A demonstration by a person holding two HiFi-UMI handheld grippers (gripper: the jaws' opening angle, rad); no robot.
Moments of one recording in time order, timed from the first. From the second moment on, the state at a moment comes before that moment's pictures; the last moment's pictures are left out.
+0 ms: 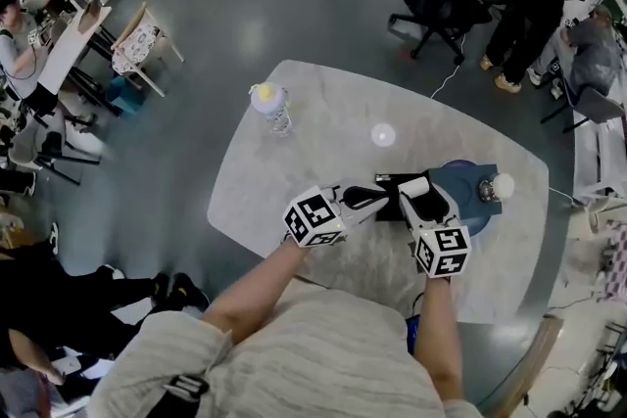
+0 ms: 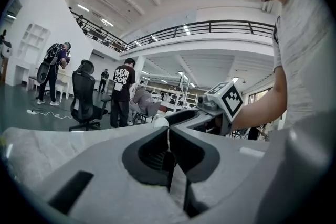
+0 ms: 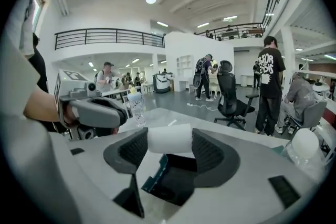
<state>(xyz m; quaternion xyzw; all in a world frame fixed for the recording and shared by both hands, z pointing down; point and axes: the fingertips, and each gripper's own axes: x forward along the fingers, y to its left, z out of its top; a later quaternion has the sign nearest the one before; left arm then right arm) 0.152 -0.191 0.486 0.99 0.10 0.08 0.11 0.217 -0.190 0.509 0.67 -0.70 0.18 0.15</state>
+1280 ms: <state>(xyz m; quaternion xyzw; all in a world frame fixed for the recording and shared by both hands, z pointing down) 0.141 -0.125 0.365 0.99 0.14 -0.01 0.01 0.176 -0.096 0.362 0.69 -0.73 -0.01 0.04</state>
